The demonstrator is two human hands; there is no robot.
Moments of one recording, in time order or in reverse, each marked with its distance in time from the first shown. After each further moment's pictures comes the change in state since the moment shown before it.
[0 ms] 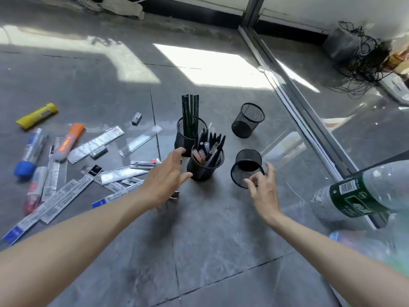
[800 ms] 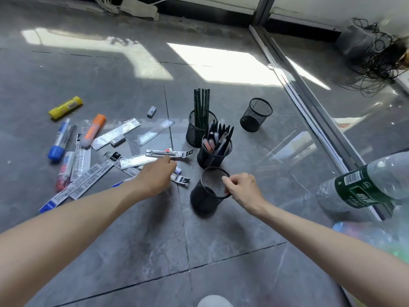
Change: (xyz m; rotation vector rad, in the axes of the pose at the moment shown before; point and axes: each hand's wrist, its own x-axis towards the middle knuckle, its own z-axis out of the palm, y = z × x) left_hand -0.036 -0.032 -0.021 0.411 -0.270 -0.010; right_hand -0.039 -0.063 0.004 0.131 -0.314 -0.072
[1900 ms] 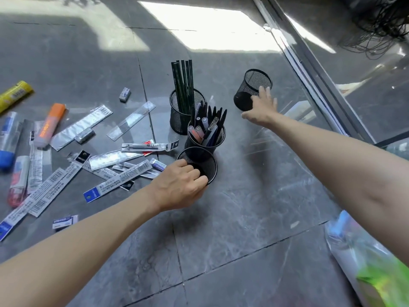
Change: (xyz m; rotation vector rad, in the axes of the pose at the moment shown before) left_hand 0.034 0.059 0.026 0.138 0.575 0.699; right_hand 0.199 0.045 -0.074 -0.482 -0.036 0.173
